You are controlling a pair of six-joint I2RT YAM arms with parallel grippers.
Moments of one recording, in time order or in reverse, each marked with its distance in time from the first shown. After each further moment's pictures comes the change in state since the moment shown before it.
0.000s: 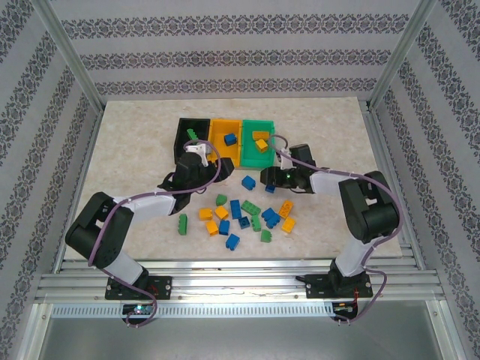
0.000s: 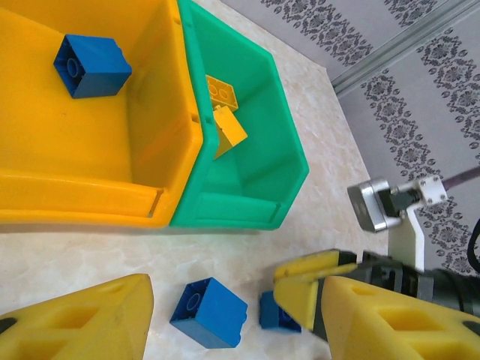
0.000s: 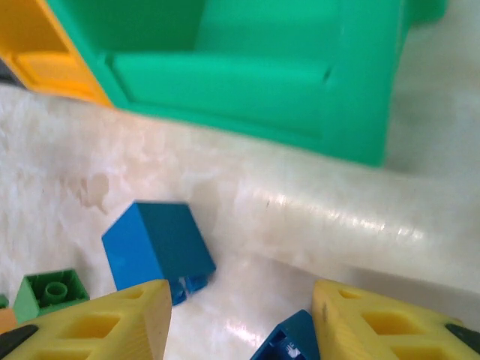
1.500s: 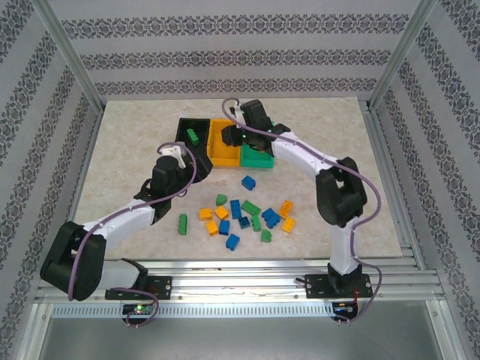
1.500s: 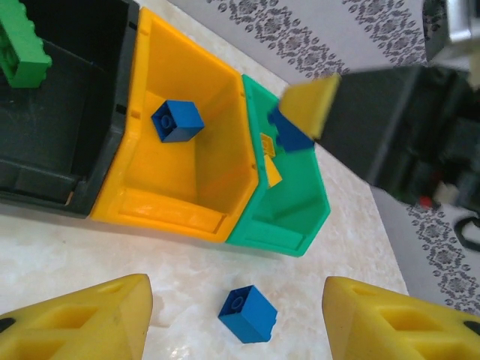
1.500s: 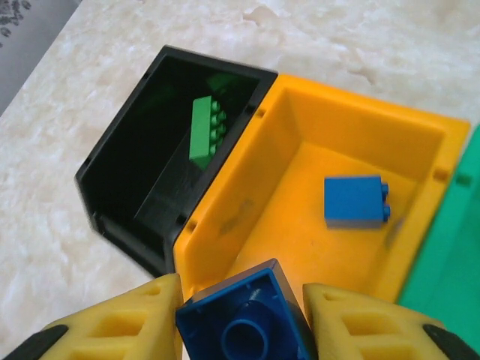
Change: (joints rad) left arm 0.111 -0.269 -0.125 -0.135 -0.041 -0.014; right arm 0.242 0.315 0.853 -0.333 0.293 -0.098
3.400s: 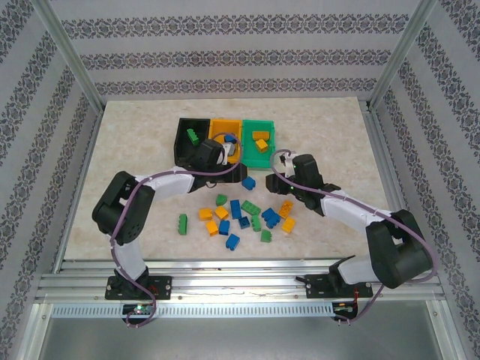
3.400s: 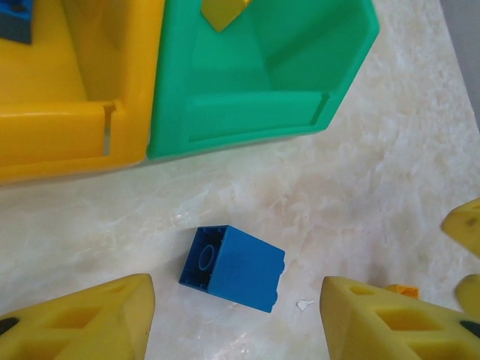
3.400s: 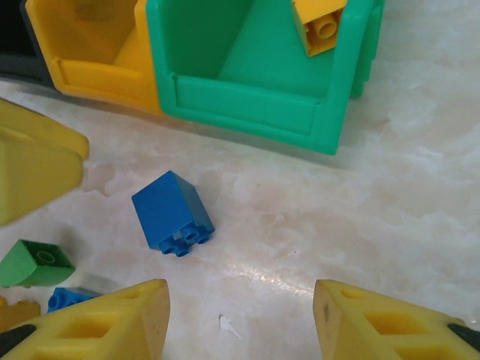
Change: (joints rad) left arm -0.134 0.536 0.479 -0.333 0.223 0.234; right arm -0.141 -0.678 -1.046 0.348 0.009 -0.001
